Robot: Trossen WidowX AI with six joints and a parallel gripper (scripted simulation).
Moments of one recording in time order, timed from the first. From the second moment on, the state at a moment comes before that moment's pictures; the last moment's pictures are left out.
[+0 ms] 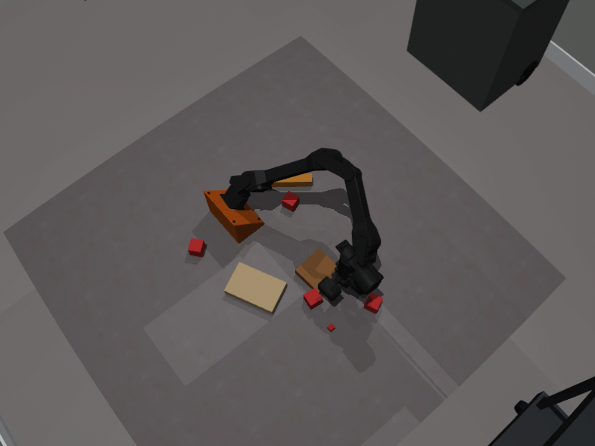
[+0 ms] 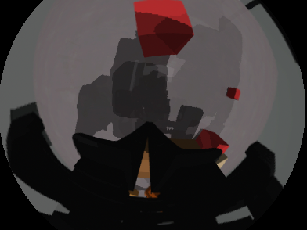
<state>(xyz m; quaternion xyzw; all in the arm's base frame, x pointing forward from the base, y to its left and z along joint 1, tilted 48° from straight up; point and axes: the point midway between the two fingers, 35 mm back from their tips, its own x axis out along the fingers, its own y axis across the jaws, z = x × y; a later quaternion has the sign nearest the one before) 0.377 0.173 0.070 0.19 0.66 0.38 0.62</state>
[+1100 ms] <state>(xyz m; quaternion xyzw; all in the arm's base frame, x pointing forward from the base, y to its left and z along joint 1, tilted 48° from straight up) 0.357 0.165 0.068 0.20 0.65 0.37 0.63</state>
